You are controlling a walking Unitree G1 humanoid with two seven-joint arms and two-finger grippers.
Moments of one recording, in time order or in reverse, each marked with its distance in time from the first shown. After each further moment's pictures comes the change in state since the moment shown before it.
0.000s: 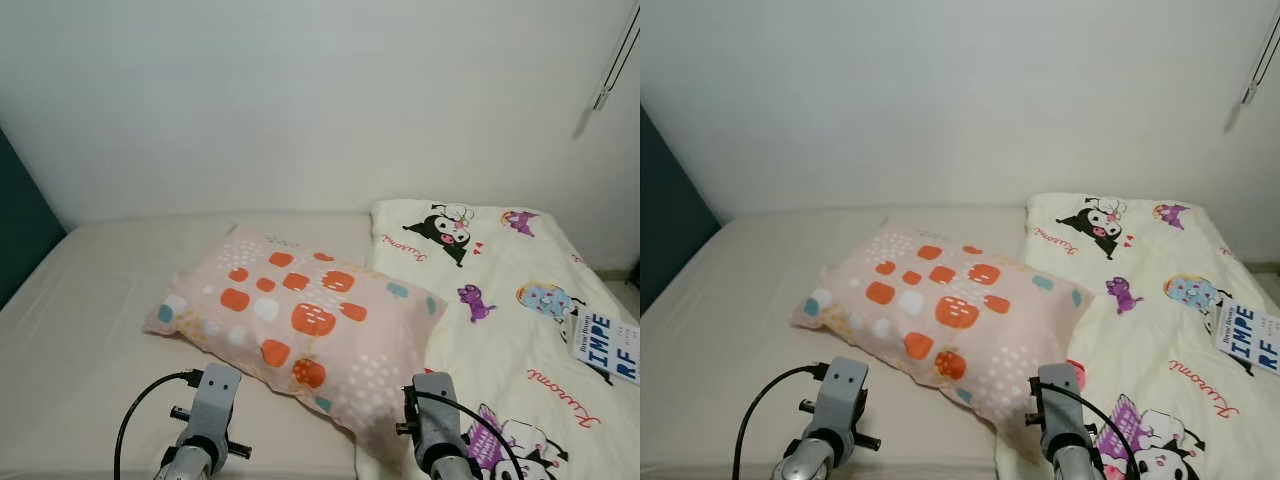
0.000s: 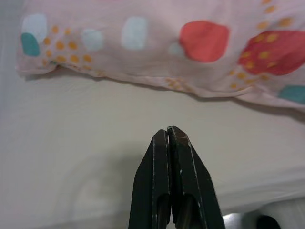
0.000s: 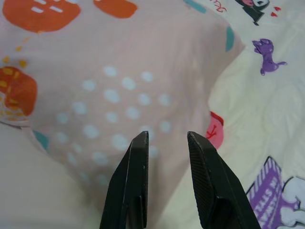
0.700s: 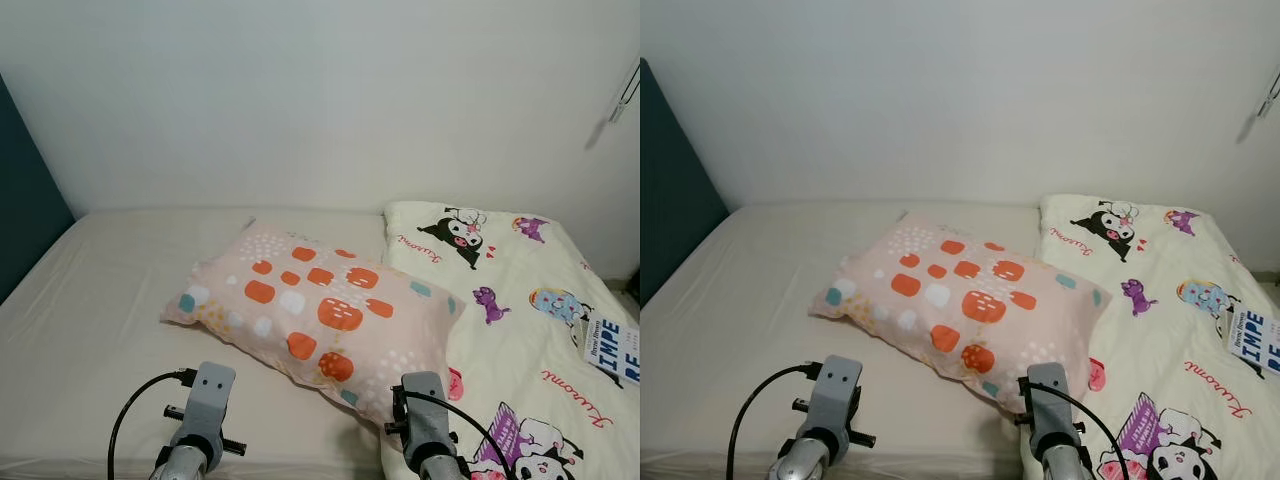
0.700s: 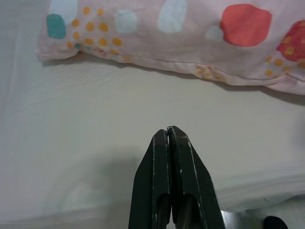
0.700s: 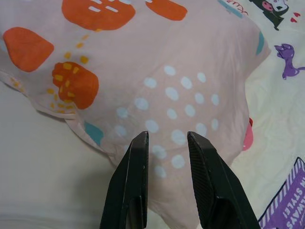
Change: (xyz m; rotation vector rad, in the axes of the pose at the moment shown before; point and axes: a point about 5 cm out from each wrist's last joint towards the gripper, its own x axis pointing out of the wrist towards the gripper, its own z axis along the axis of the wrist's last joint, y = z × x) left arm 0.000 0.002 0.002 -0.006 -0.024 0.013; right arm 0.001 0.004 0.001 0.005 -0.004 0.009
